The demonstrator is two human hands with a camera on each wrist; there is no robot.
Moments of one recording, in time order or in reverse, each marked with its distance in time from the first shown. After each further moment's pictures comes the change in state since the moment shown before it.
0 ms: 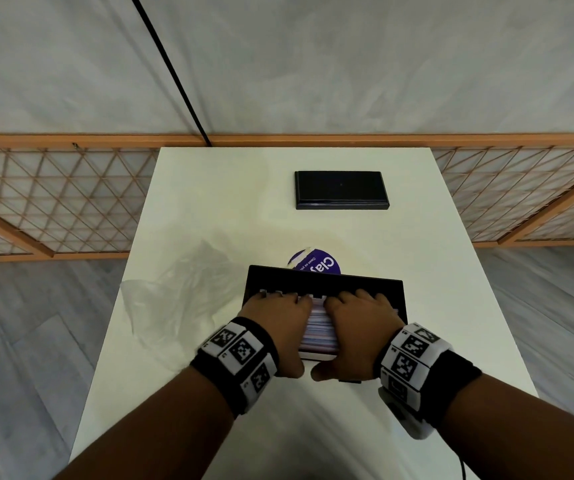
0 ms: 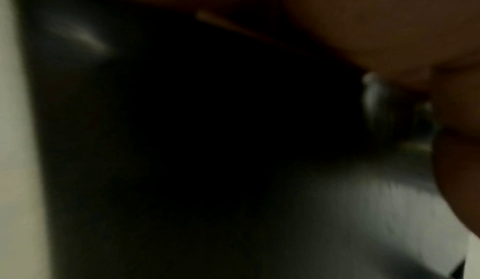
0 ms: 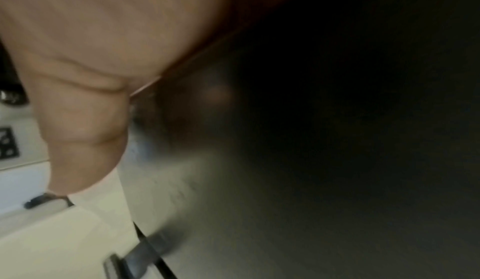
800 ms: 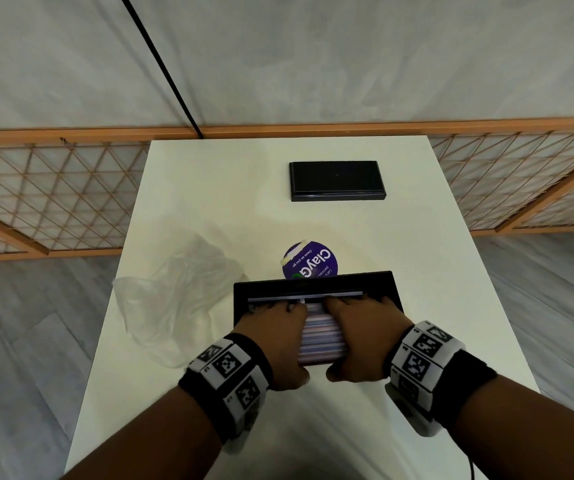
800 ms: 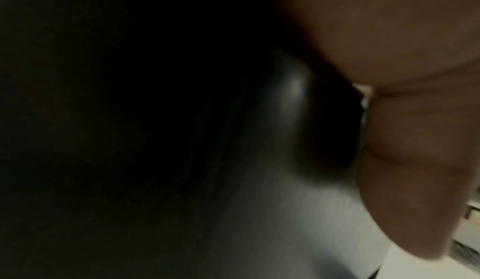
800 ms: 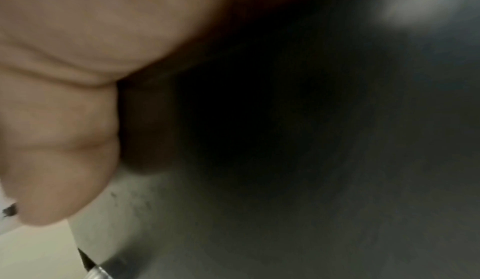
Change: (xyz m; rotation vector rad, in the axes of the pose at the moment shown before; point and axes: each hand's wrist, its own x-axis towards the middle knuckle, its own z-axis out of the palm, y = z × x) left_hand -0.010 0.007 0.018 -0.152 -0.026 -0.076; right_hand -0.011 0.013 0.006 0.072 -0.057 -0.027
